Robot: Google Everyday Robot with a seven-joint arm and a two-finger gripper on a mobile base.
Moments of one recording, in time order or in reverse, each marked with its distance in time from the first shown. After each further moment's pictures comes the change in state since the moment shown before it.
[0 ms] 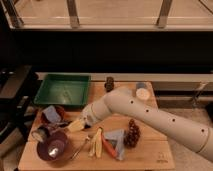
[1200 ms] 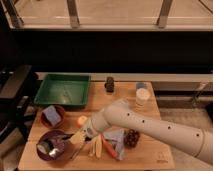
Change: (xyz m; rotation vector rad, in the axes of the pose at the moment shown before) arm -0.055 0.012 0.034 -0.011 -0.058 0.111
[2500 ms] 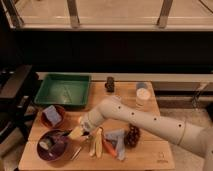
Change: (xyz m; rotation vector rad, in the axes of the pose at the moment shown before) arm 0.015 0.038 0.036 0.029 -0.038 -0.030
